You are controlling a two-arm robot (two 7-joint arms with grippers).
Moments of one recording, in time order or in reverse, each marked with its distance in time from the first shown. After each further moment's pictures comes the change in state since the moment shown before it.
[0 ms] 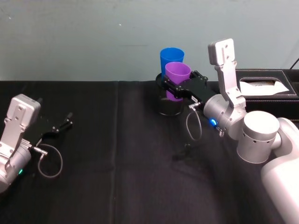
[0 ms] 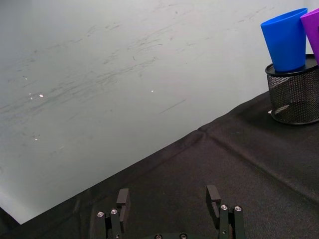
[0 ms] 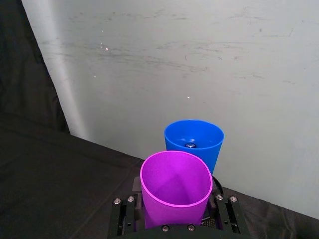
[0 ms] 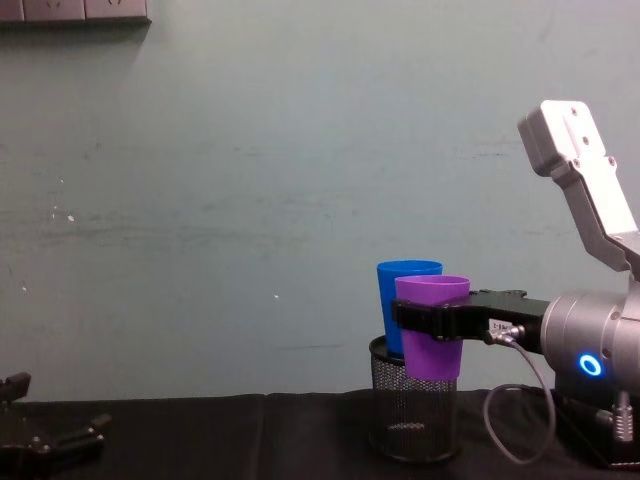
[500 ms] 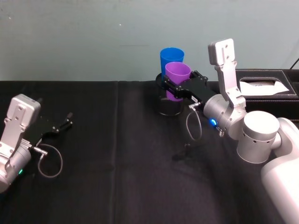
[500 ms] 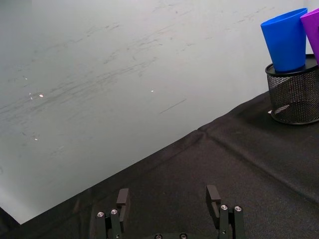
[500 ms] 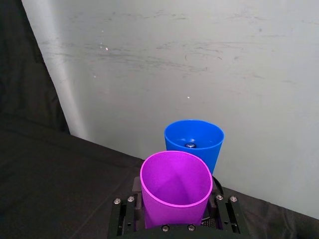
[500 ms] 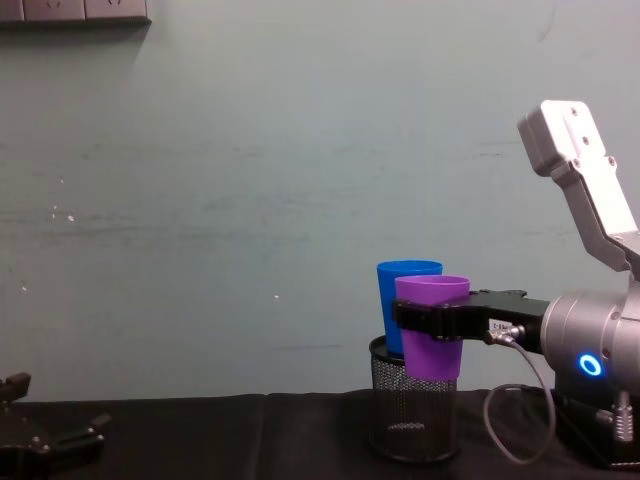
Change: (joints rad) left arm 0.000 0.000 0.000 0.000 0.000 0.000 0.000; right arm 0.000 0.000 0.000 0.000 0.000 0.000 0.000
